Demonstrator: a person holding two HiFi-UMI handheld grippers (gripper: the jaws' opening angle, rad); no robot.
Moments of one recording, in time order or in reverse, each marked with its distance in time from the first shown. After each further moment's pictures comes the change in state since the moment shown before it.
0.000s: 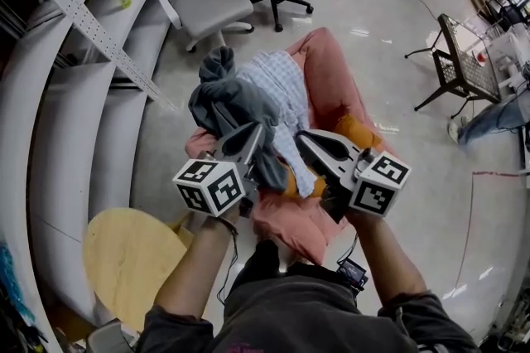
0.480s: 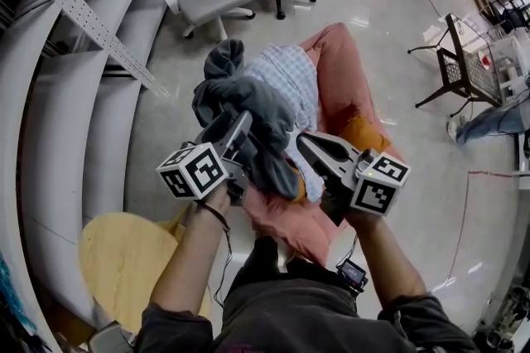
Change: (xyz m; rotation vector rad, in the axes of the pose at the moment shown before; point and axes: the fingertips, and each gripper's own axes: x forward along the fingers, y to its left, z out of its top) left arm 0.005 0.130 0.006 -0.236 -0.031 0.139; right arm 0.063 -0.040 -0.038 0.106 0.074 -0.032
